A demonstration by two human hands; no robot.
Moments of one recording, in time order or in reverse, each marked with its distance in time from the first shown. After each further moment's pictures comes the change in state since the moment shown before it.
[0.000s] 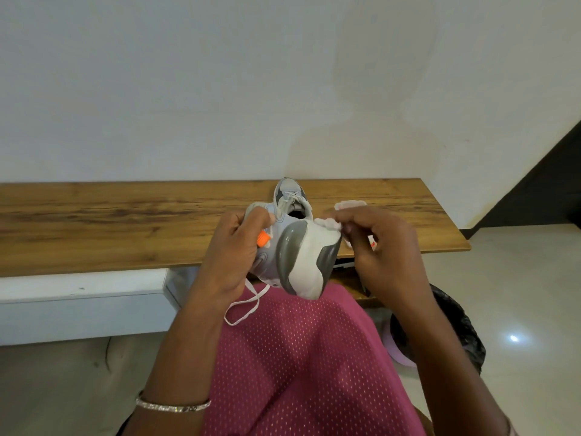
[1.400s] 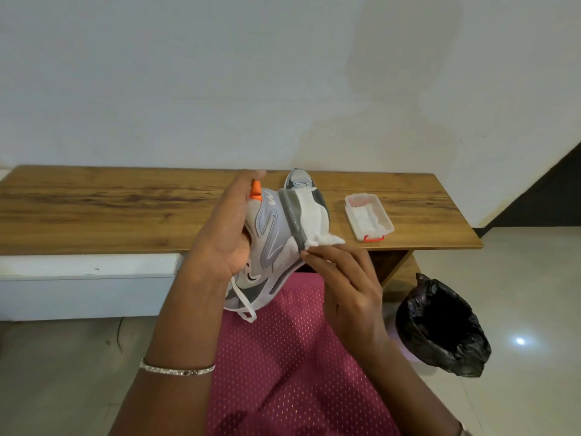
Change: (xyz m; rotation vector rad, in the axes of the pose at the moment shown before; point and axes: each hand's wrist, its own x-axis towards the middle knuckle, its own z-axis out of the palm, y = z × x) left_hand 0.007 0.025 -0.012 -0.287 -0.026 -0.334; right_hand -0.062 0.026 0.073 -0.202 0.253 -0.459
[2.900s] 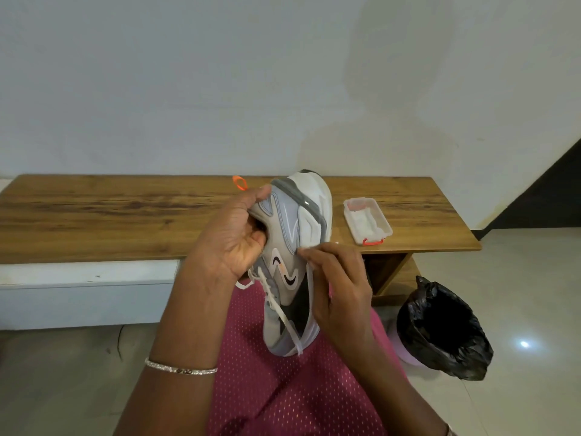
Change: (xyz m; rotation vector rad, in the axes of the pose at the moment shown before) left_hand 0.011 -0.003 0.003 -0.337 0.078 -0.119; right_hand 0.002 -0.007 0.011 0.111 0.008 0.172
